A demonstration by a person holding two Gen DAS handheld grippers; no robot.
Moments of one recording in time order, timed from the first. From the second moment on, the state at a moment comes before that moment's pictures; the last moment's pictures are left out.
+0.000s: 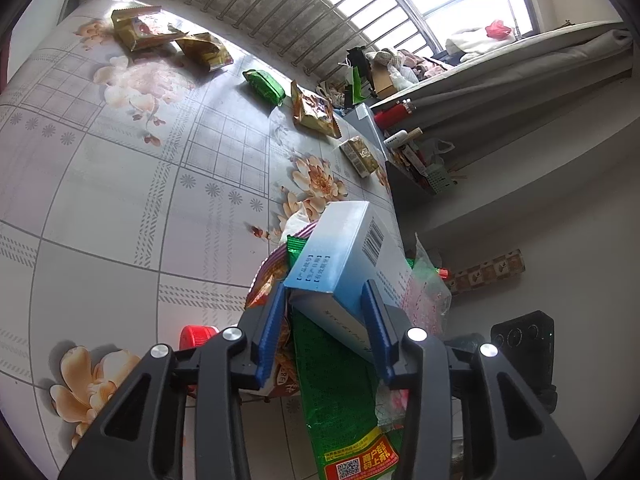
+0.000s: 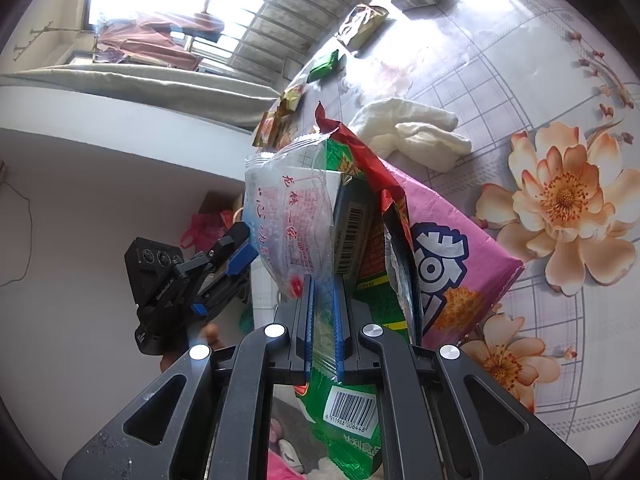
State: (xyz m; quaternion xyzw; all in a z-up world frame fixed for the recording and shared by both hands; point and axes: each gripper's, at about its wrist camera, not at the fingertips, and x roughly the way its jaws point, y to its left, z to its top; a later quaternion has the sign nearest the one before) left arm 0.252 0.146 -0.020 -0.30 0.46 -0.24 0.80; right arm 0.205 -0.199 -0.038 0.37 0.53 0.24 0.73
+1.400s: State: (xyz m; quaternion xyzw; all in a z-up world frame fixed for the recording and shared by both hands) left arm 0.207 0.199 0.073 -0.41 0.30 -0.26 0.82; right arm 0.173 -0.257 0.009 0.44 0.42 0.28 0.75
